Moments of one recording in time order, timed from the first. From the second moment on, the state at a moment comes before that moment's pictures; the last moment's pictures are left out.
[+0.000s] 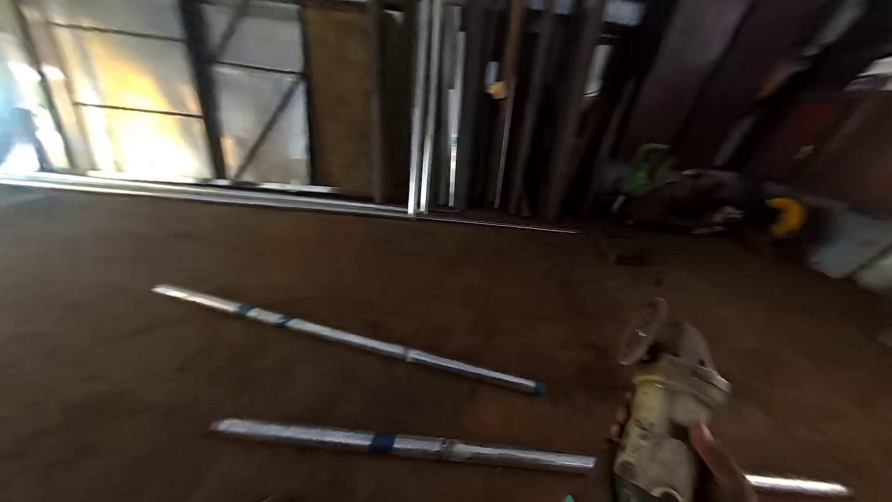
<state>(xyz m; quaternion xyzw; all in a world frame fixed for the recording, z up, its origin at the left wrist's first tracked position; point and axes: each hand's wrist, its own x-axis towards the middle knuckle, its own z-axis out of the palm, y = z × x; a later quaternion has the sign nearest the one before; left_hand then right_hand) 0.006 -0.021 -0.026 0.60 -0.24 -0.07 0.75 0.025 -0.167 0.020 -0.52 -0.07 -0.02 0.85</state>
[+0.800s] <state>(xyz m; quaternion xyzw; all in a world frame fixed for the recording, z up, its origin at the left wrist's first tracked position) 0.090 0.173 -0.266 0.94 0.04 -0.24 0.24 0.212 -0.077 -0.229 -0.93 0.04 0.28 0.23</state>
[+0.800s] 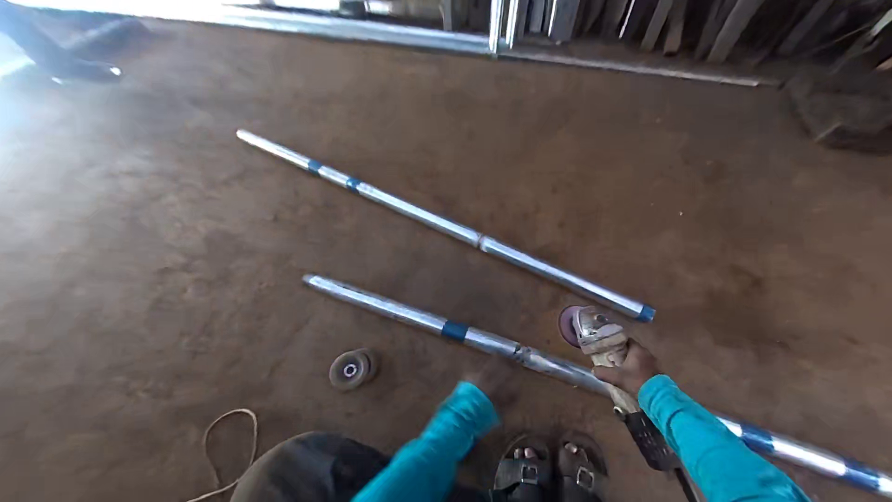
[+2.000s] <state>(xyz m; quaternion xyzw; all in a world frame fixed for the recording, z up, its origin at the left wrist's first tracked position) 0.156 0.338 -0.373 0.96 0.15 -0.19 0.12 0.205 0.007 -0.290 -0.93 0.02 0.35 0.04</state>
